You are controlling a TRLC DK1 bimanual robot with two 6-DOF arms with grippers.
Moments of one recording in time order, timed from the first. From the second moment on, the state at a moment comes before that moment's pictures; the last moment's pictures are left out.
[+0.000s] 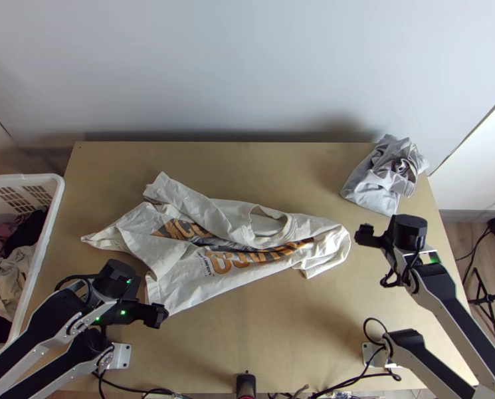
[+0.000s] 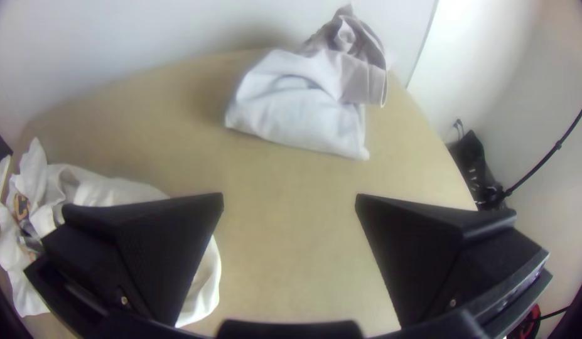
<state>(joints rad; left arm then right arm) -0.63 0.72 0.62 -1.08 0.21 -0.49 0.17 0.95 0.58 -0.31 0.25 0.23</state>
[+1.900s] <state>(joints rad) -0.64 0.91 0.51 -0.87 0.21 -0.47 0.27 0.96 0.66 -0.46 0.22 0.23</state>
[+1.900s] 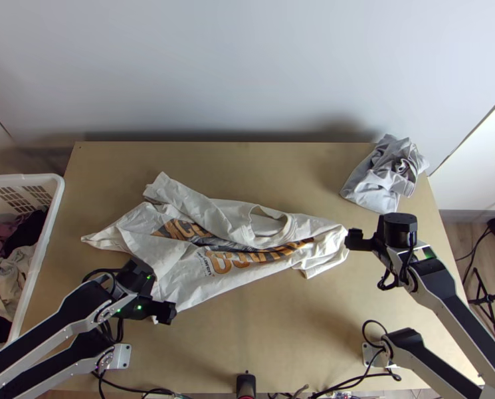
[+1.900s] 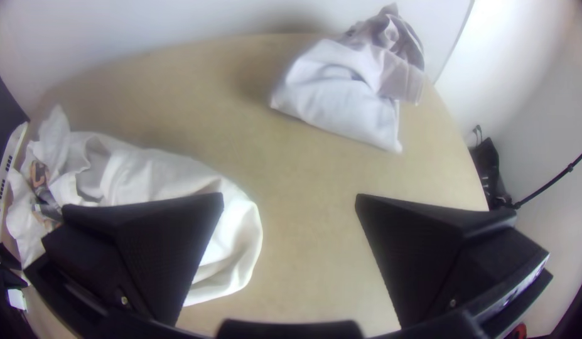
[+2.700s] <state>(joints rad) -0.48 0.95 0.52 -0.84 0.18 -0.54 0.31 0.96 0.55 -0.44 0.22 0.26</state>
